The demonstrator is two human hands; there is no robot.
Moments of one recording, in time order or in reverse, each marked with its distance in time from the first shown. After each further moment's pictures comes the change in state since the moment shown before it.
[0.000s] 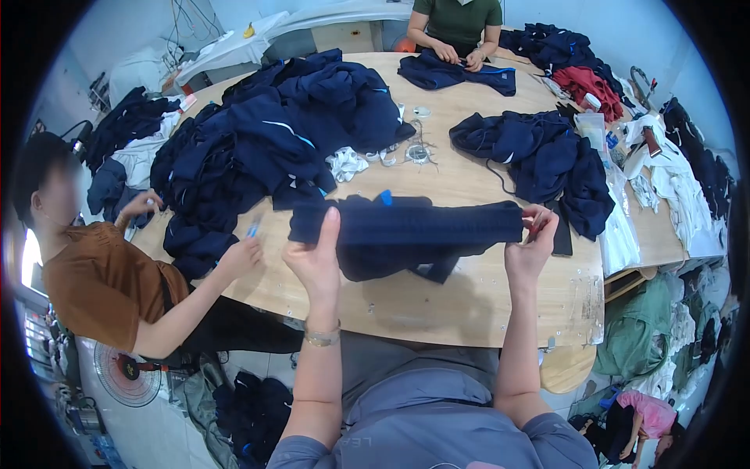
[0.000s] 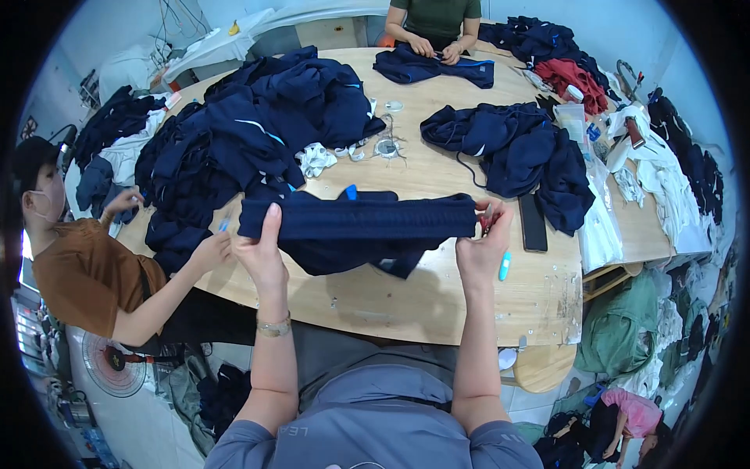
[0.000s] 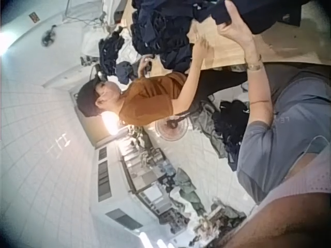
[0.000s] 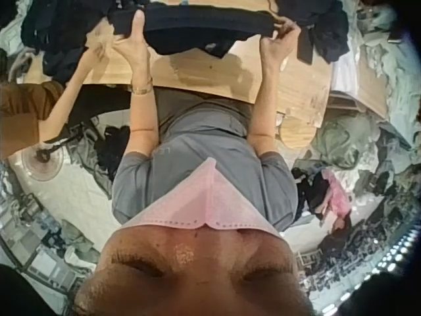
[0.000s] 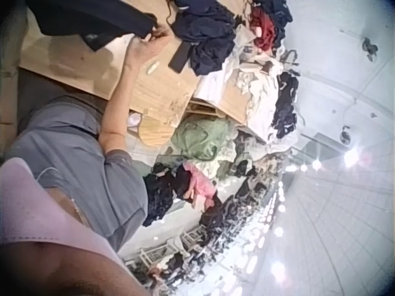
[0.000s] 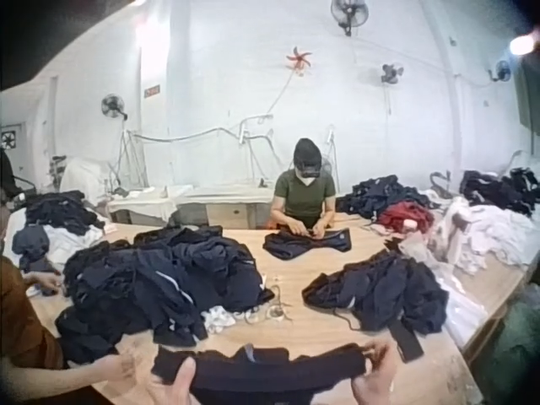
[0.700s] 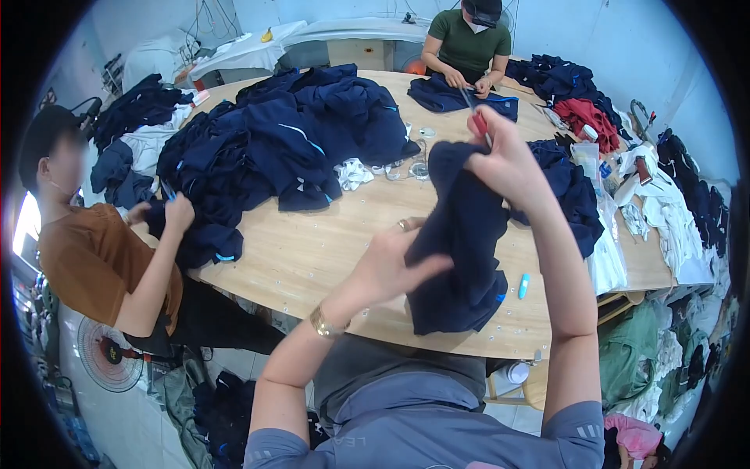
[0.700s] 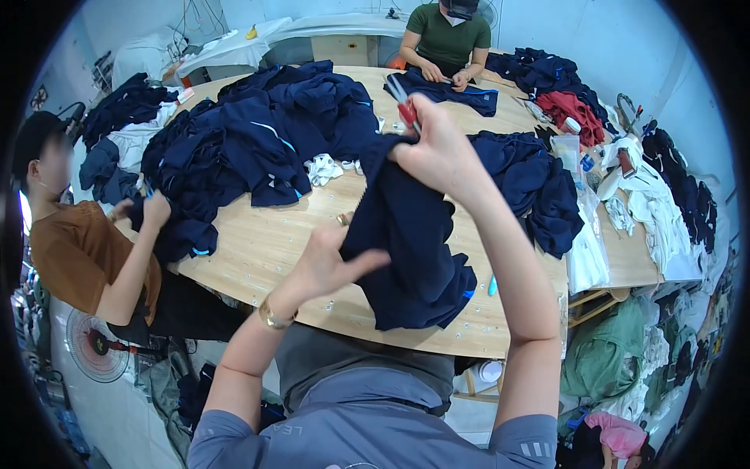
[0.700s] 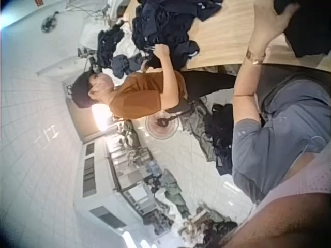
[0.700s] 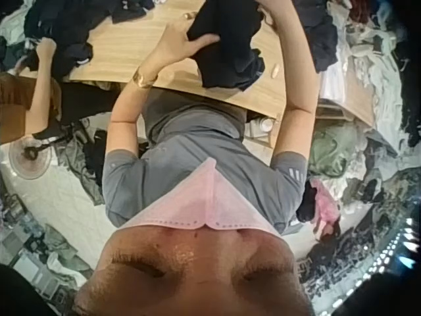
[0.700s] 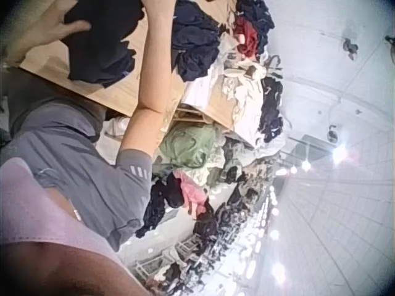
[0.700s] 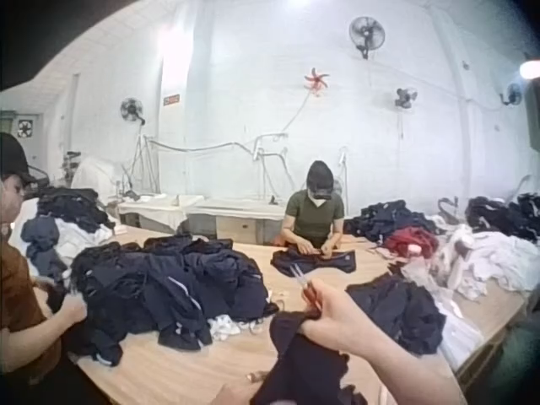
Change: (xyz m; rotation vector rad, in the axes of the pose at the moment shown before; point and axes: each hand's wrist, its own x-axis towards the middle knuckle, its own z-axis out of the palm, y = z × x) left_hand -0.012 0.036 0.028 0.368 -0.989 0.234; right_hand 0.117 -0.129 0.054 0.025 -0.829 -0.063
